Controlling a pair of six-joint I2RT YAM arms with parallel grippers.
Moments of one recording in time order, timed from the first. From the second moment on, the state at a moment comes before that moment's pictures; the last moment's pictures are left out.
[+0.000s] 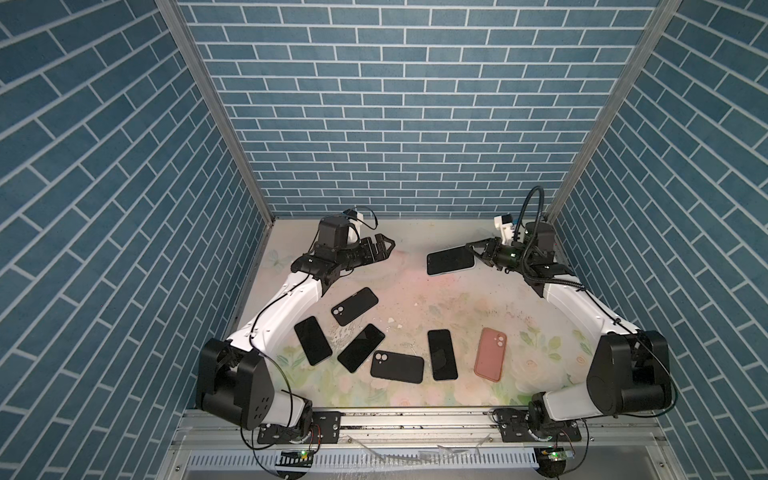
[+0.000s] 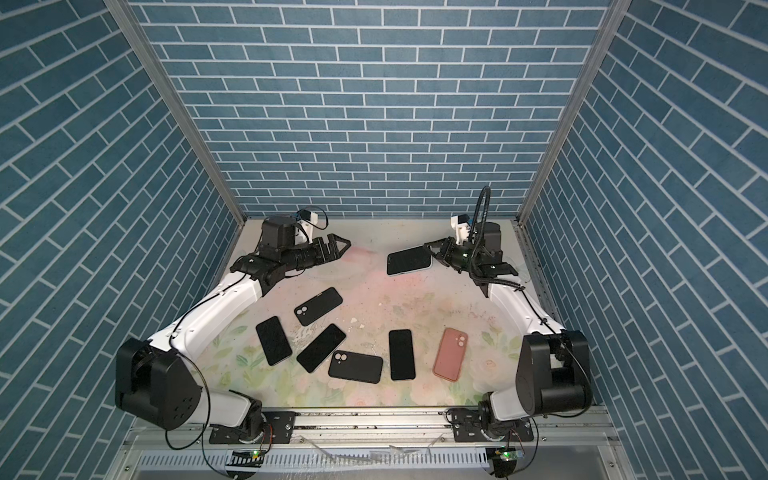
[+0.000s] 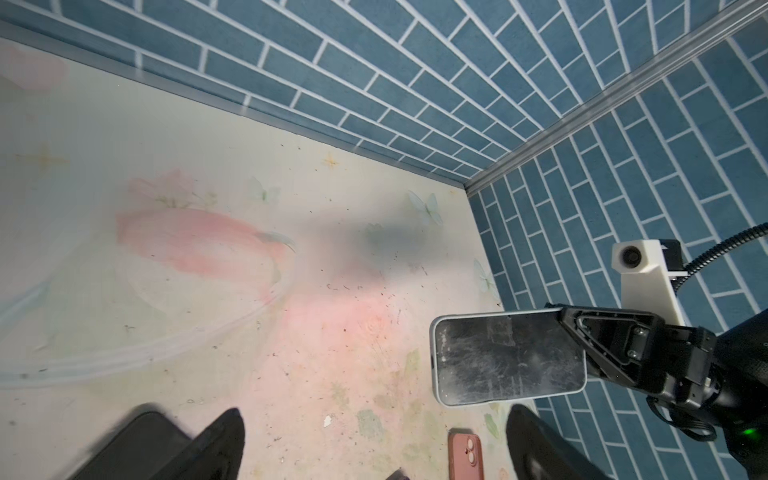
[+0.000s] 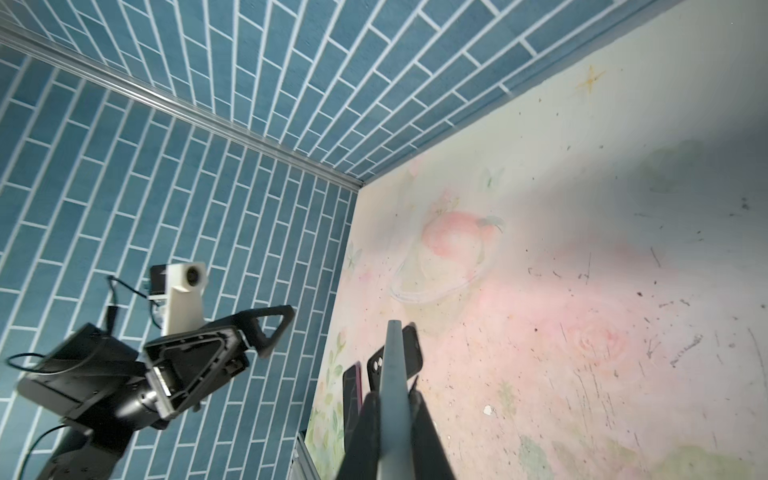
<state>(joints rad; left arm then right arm) -0.33 1.41 1.20 -0.31 0.35 -0.56 0.20 1.48 1.05 -0.03 -0.78 0.72</state>
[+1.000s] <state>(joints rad) -0.31 1.29 1.12 -0.47 0.40 -0.32 0.32 2.30 2.01 -1.16 -0.94 -0.06</state>
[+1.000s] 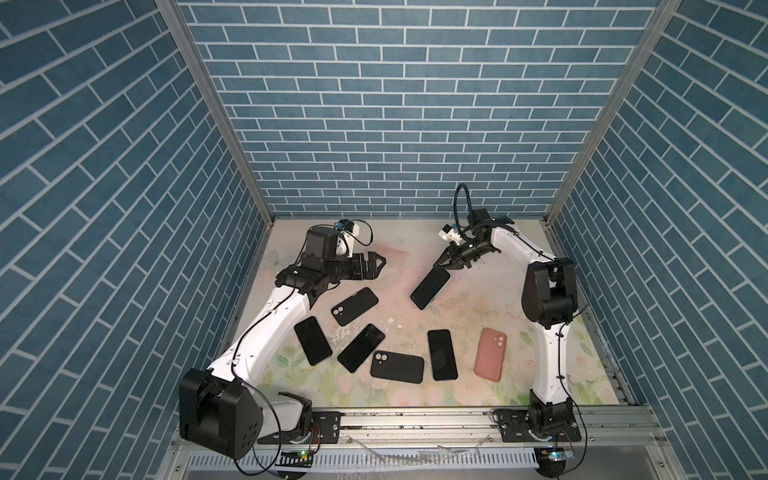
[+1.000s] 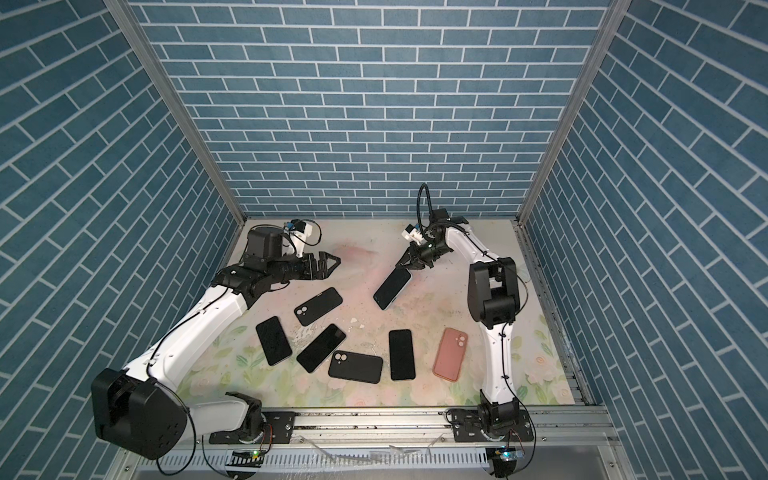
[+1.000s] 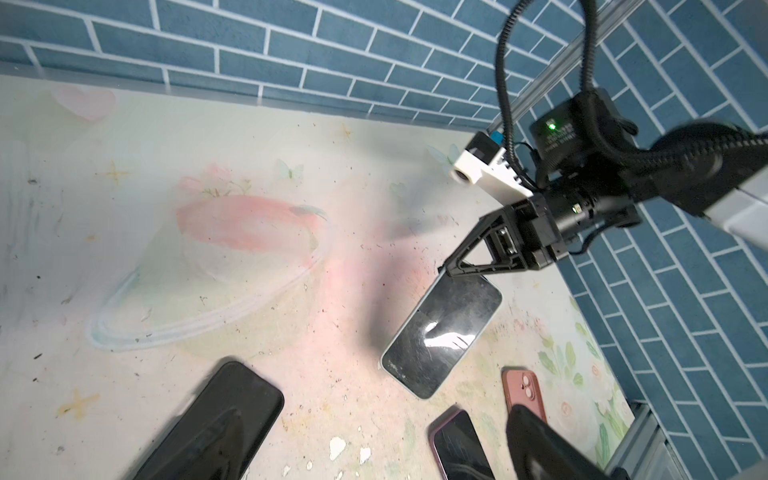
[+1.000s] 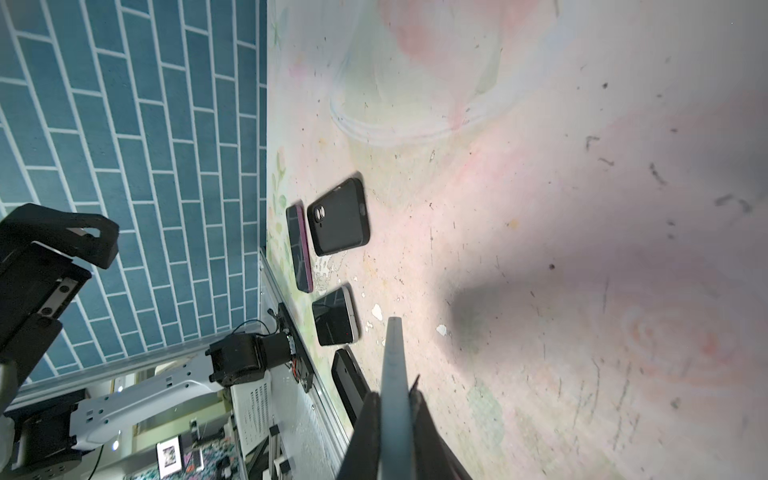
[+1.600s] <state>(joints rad) -0.30 1.29 1.12 -0.55 0.43 -0.29 0.42 2.65 2.51 -1.50 -0.94 -0.20</state>
